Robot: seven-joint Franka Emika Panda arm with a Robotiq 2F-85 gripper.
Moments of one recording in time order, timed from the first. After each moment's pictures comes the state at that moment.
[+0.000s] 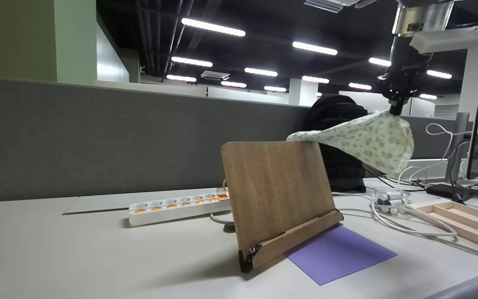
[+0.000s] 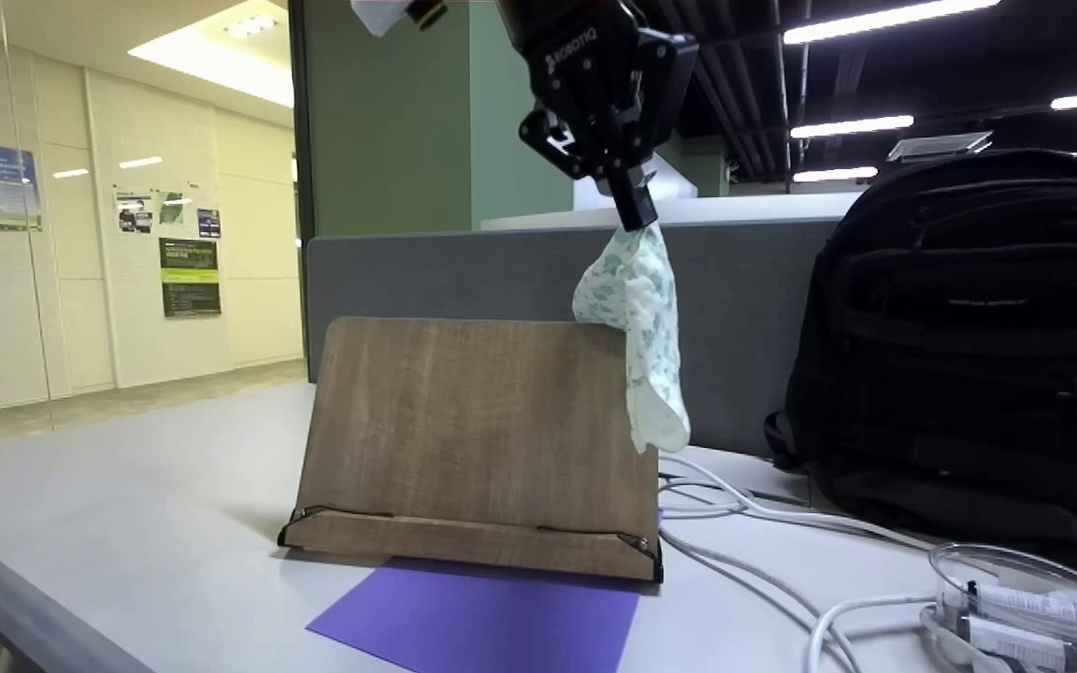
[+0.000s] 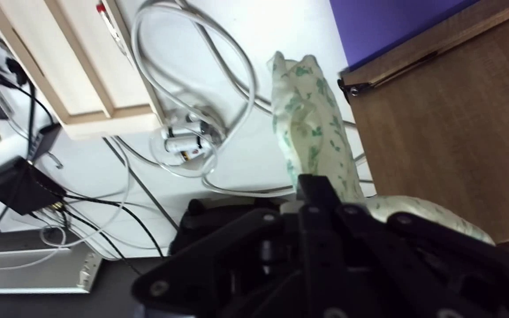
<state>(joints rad) -0.39 -0.50 -0.13 -2.69 -0.29 2.63 0.05</state>
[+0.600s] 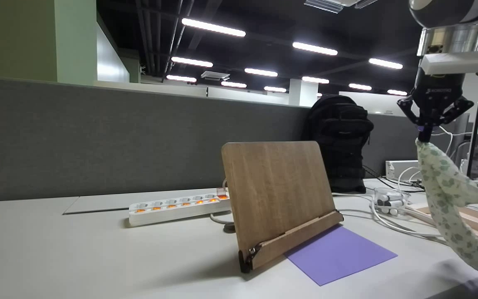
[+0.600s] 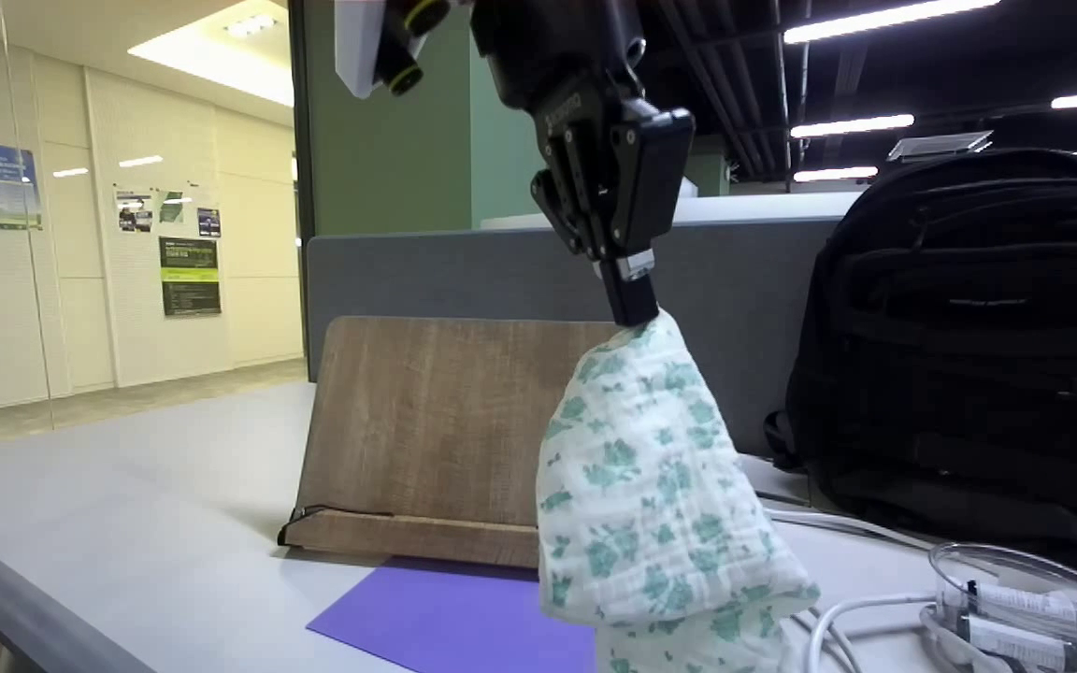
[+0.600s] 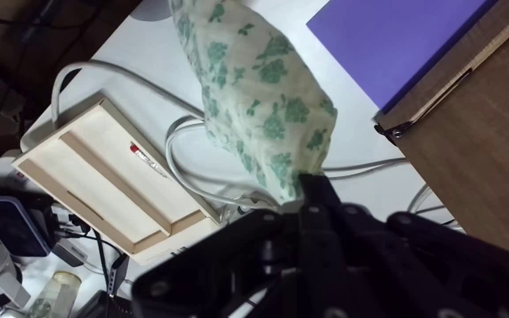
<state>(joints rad) -0.51 -0.48 -0.11 -2.79 -0.22 2.64 0.29</state>
